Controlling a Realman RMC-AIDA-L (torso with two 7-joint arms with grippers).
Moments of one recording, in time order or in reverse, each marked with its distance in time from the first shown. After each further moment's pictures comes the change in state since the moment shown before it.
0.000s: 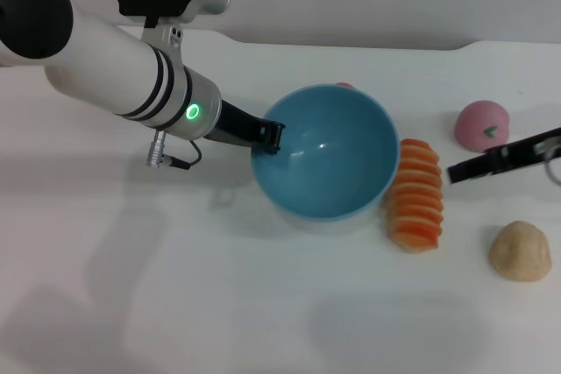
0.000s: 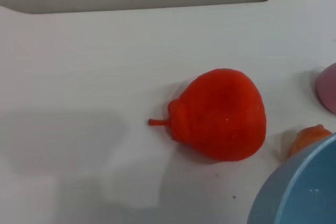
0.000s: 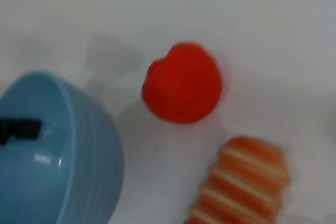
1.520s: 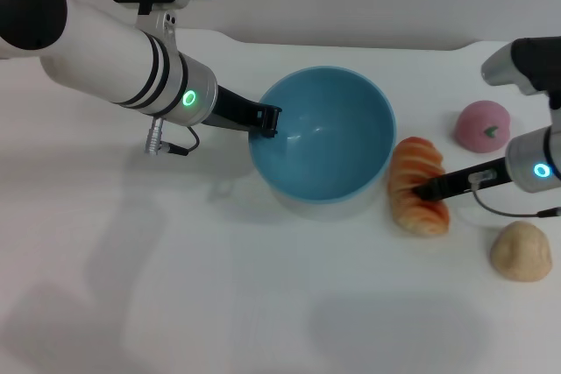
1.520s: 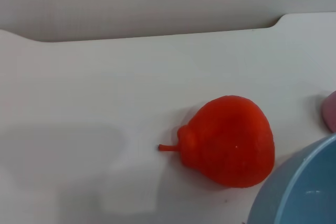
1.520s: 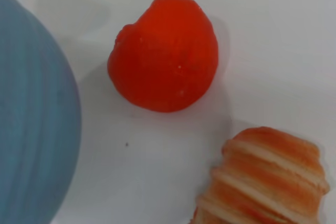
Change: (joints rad) left arm -0.012 0.003 -0.027 -0.017 0.000 0.034 0.016; right arm 0.066 0.063 -0.105 0.295 0.010 0.437 -0.022
